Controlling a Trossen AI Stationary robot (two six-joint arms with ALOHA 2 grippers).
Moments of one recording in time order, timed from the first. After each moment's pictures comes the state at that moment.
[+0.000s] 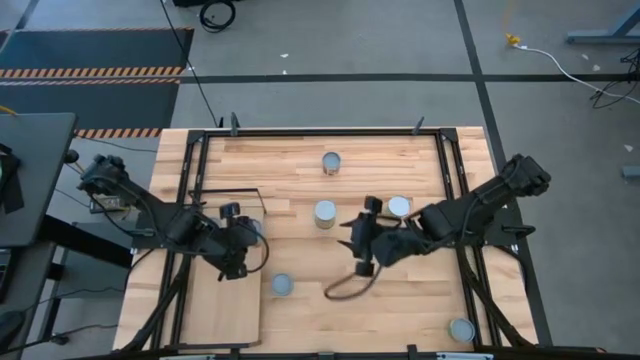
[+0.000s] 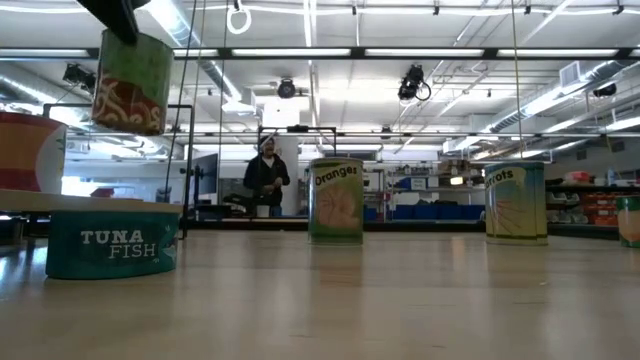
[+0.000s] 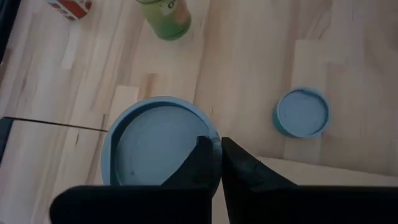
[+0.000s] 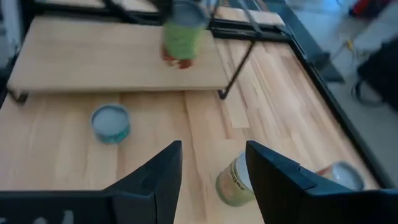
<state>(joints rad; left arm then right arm) -0.56 1.27 1.17 -1.08 -0.46 -0.61 0.45 1.51 1.36 -0.59 0.62 0.29</state>
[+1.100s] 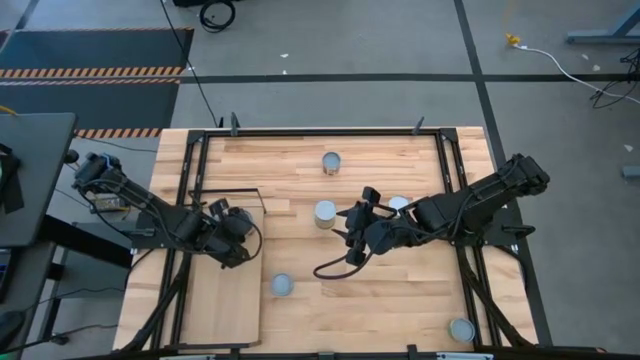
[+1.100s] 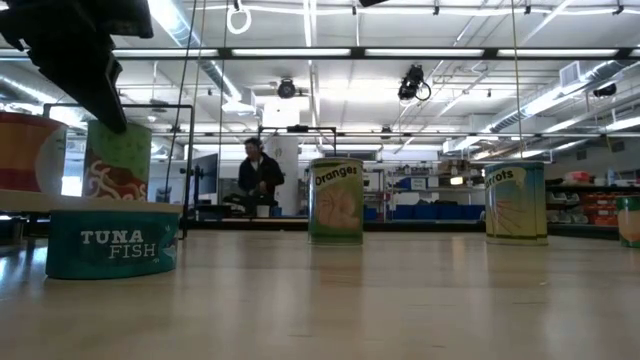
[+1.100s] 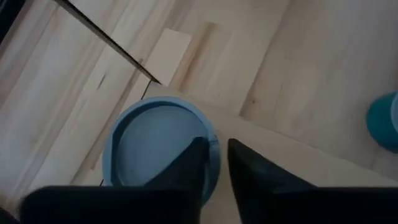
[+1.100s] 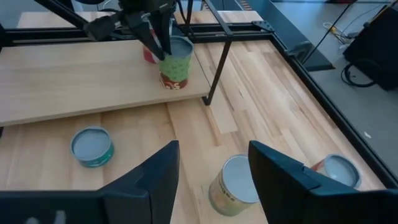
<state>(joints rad) -0.50 1.18 0.84 -0.97 -0.54 -0.85 0.40 1.52 1.36 -0.55 0.64 0.32</state>
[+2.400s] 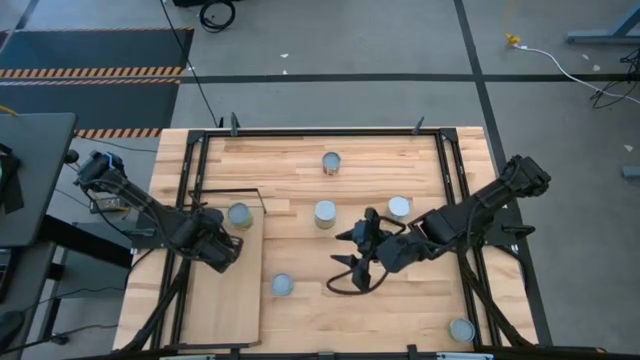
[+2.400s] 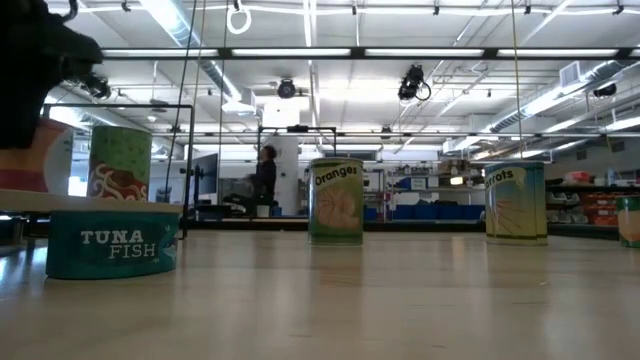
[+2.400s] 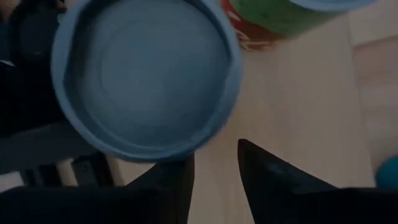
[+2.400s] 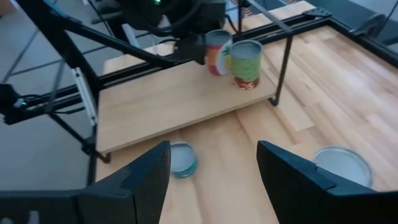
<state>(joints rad) -0.59 1.19 0.84 -1.24 -0.22 -1.92 0.51 1.52 1.36 -0.43 0.56 0.58</state>
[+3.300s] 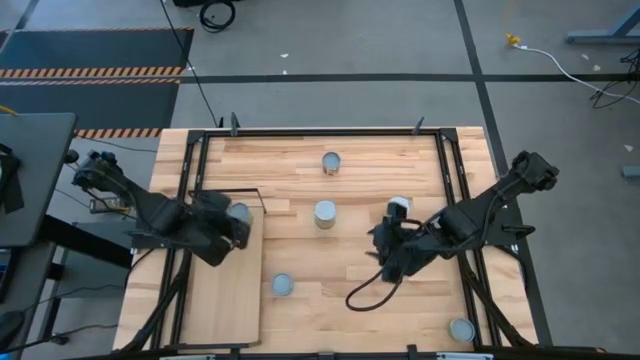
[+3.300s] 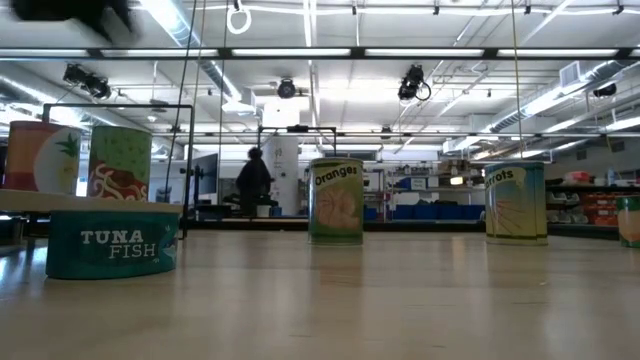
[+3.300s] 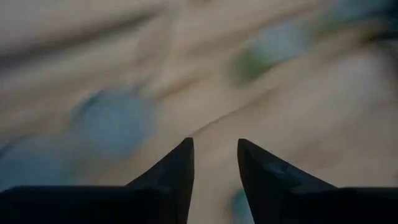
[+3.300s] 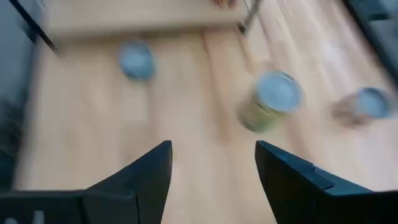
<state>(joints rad) -0.56 1.16 1.17 -1.17 -0.66 -1.55 0.55 1.42 1.36 -0.94 0.52 0.50</state>
